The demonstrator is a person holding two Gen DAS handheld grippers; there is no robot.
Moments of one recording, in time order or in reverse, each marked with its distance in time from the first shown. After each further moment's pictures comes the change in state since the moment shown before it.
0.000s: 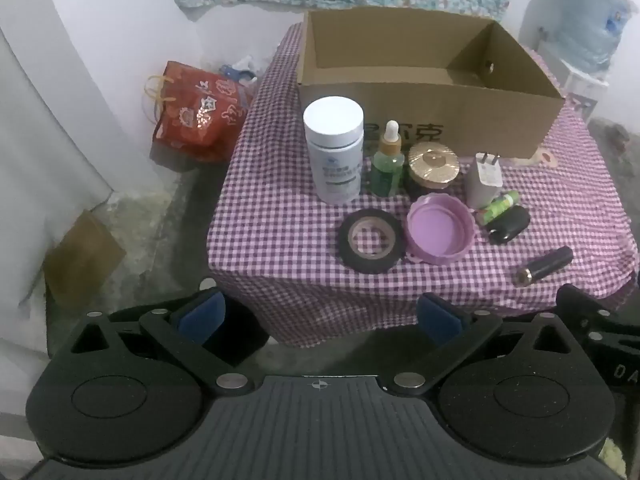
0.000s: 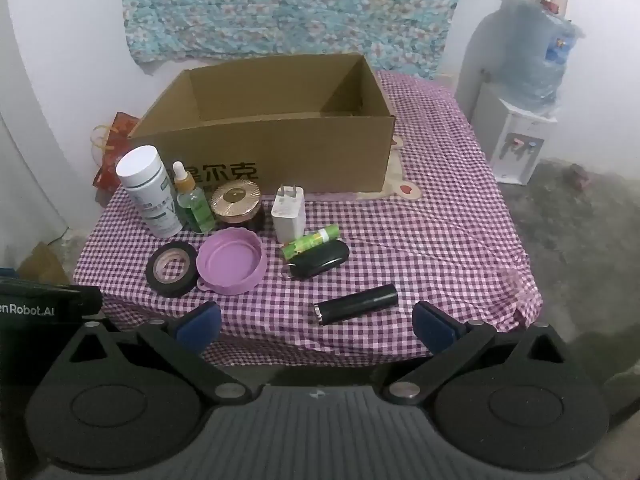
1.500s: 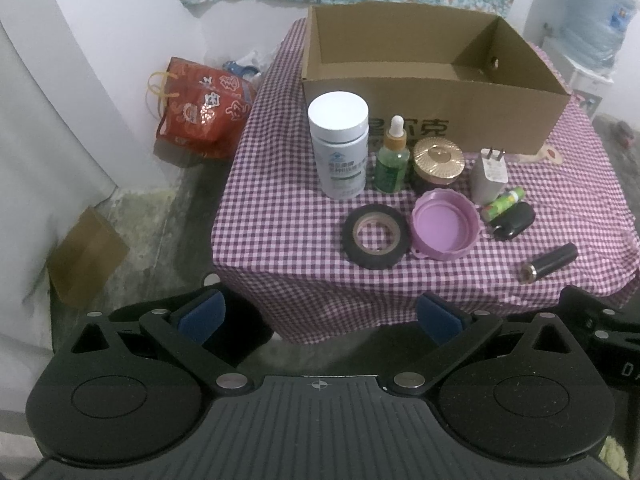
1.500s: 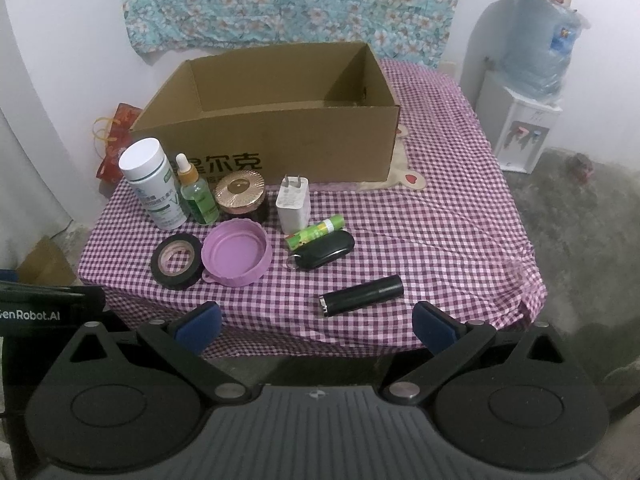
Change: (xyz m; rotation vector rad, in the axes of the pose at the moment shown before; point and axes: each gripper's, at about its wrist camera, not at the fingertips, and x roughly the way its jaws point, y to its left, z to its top) left arm 0.001 0.004 -0.001 0.003 0.007 0.020; right arm 0.001 0.002 0.003 0.008 0.042 0.016
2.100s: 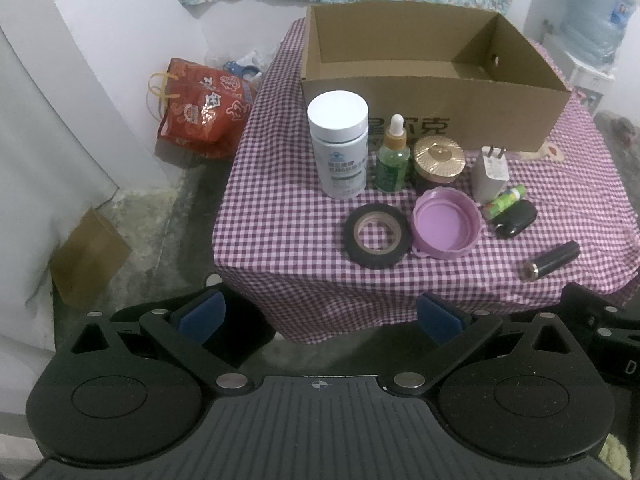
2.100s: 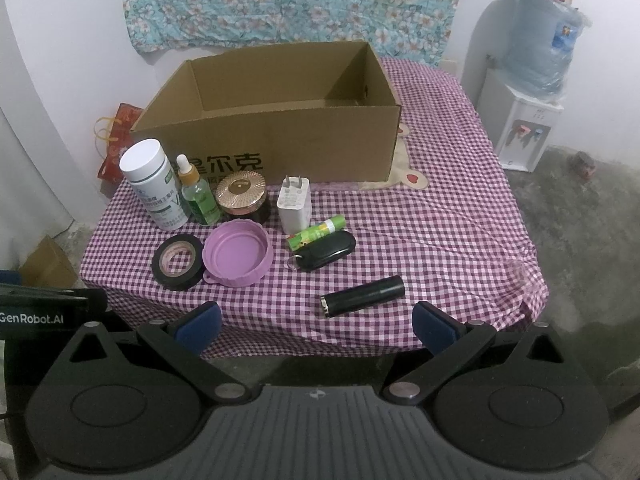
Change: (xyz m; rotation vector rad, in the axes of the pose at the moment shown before) left arm 0.000 0.000 0.000 0.003 0.004 0.004; right arm 0.001 -0.001 0.002 0.004 0.008 0.009
